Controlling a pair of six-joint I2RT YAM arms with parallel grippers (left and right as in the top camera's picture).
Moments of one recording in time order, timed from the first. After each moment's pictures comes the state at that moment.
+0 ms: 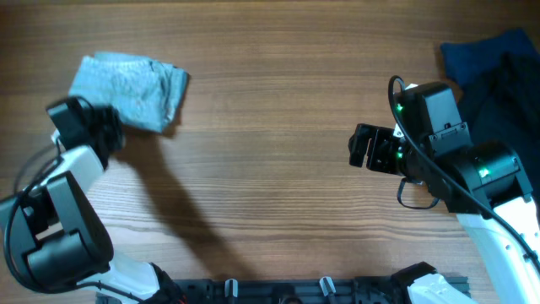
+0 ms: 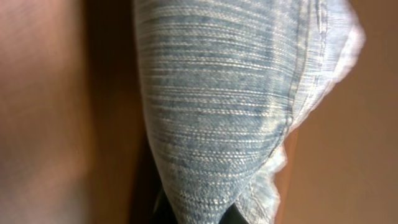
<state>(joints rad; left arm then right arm) 0.41 1.77 0.88 0.14 0.21 -1.25 0.37 1.18 1.39 -1.30 0.04 0.51</state>
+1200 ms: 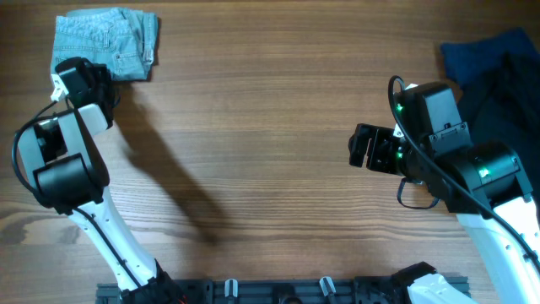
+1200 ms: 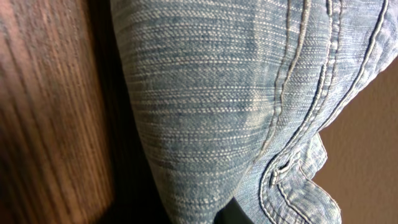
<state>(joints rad) 0.36 2.29 1.30 0.42 0.07 -1.31 0.37 1.18 1.39 -1.30 0.04 0.51</state>
